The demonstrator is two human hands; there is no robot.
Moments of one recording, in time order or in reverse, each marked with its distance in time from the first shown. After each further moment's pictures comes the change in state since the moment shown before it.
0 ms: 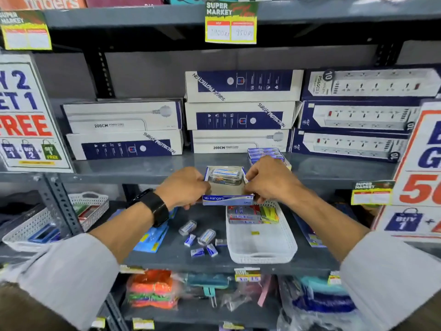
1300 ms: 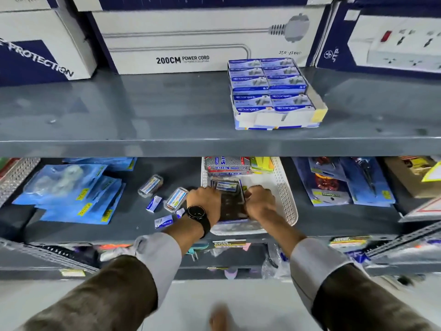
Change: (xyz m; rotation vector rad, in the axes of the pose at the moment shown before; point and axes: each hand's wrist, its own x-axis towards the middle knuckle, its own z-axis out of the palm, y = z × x) left_hand 0.172 -0.114 0.305 0.821 -0.196 0.074; right_hand 0.121 0.280 0.239 -0.101 -0.161 0.495
